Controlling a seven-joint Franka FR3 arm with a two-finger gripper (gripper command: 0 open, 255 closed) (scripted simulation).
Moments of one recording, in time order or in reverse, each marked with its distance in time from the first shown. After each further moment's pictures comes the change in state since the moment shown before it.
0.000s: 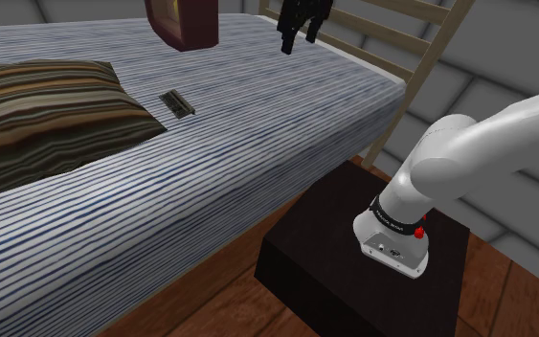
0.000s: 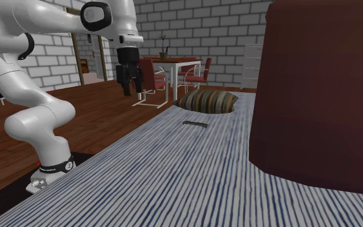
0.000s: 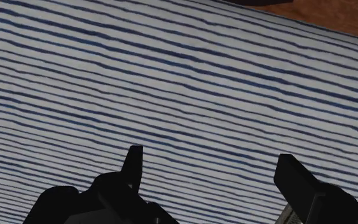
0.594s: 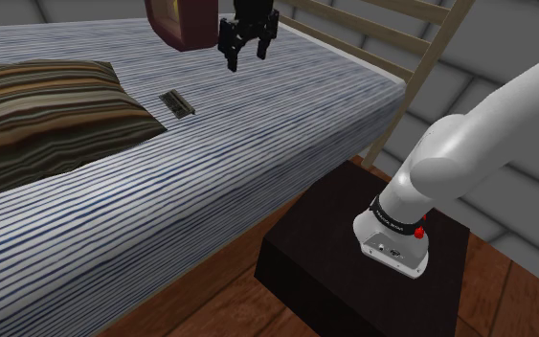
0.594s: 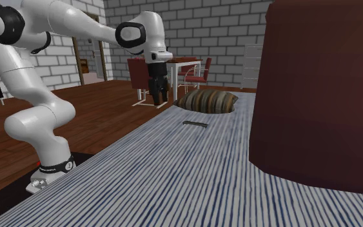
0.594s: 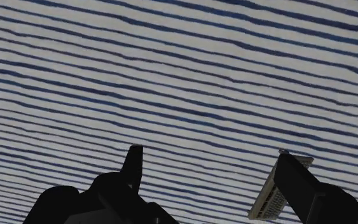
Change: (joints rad) arm -0.006 0.288 0.132 0.107 -0.019 0.191 0.182
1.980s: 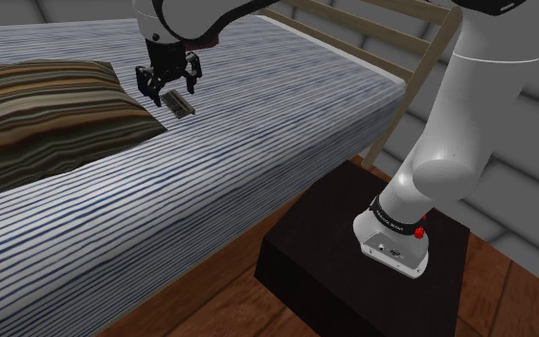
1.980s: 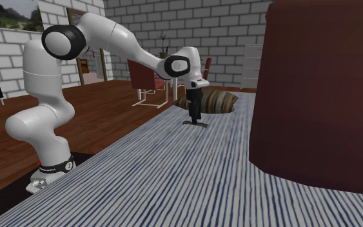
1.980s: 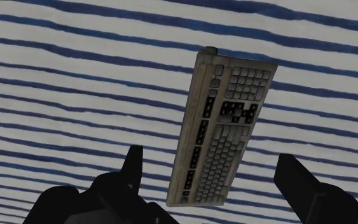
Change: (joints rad) arm 0.063 0.598 0.112 0.364 -0.270 0.185 0.361
